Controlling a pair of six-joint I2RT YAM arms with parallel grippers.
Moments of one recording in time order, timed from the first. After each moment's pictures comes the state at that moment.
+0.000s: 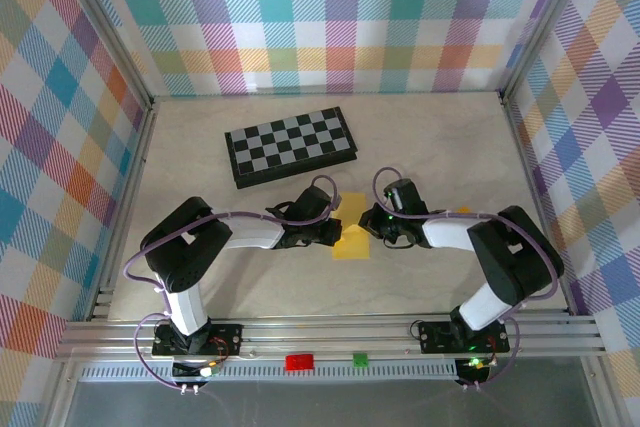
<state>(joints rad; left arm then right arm) -0.80 1.80 0.86 0.06 0.16 -0.53 0.48 1.60 0.58 0.14 -0.39 0.95</state>
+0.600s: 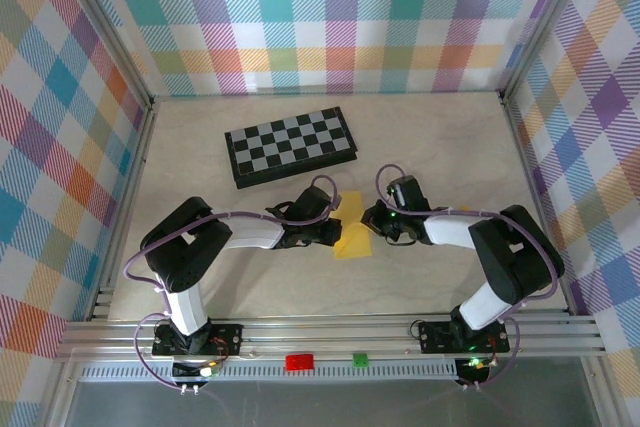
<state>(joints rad) -0.80 1.80 0.86 0.06 0.16 -0.53 0.46 1.59 0.62 0.10 -0.39 0.94</state>
